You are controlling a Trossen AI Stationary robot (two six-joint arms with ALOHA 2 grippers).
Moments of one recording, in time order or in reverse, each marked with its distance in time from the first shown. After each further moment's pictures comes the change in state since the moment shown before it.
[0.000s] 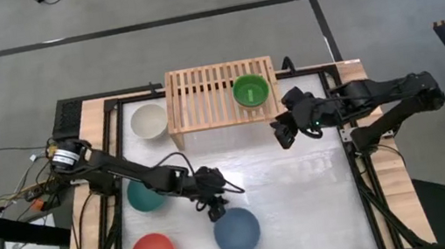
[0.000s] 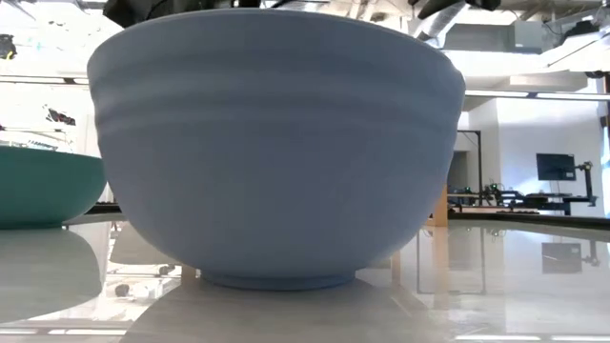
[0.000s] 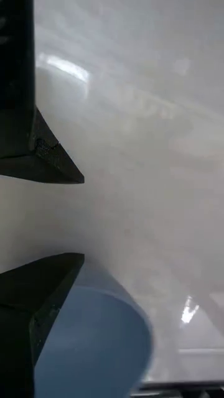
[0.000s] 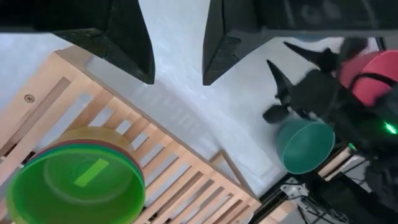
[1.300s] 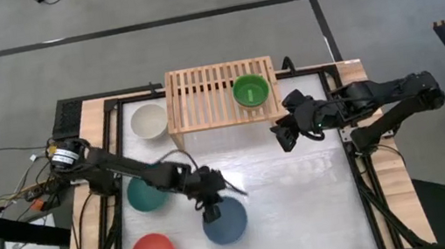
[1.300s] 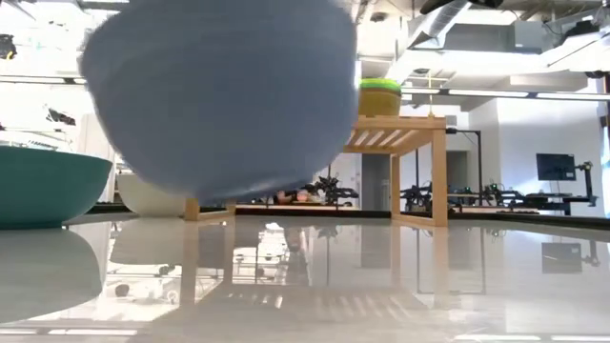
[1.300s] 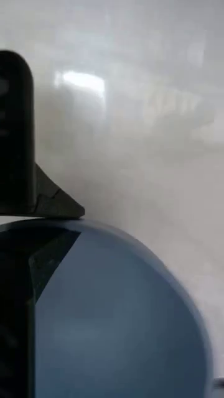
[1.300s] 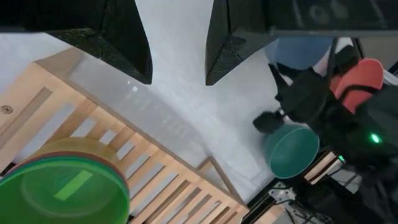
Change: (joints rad) left arm 0.025 -0.007 0.107 -0.232 0.110 0.131; right arm 0.027 -0.004 0.000 0.009 -0.031 0.037
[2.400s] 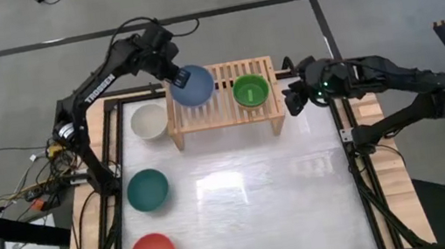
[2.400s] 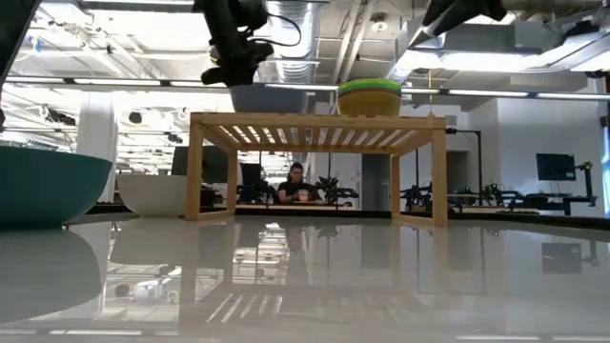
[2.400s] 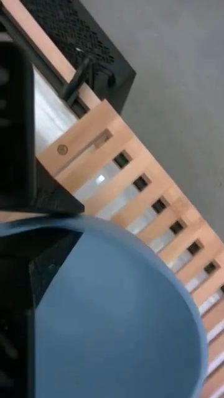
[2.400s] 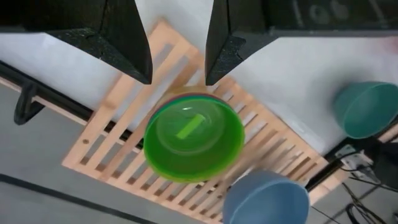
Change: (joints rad) left arm 0.981 0.094 0.818 -0.825 -0.030 0.348; right arm -0.315 -0.110 0.000 -0.059 -0.003 -0.268
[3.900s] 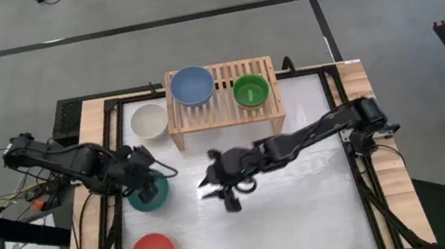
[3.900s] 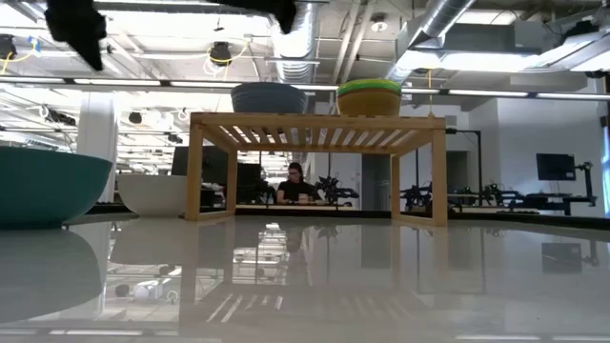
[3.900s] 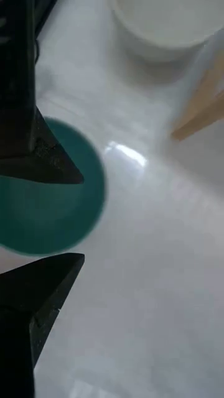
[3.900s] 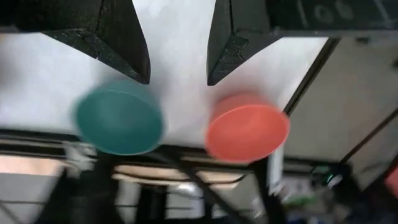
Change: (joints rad) left arm -1.097 -0.729 -0.816 -0.060 -0.276 -0.715; right arm 0.351 0.752 0.096 0.967 -0.453 -0.575
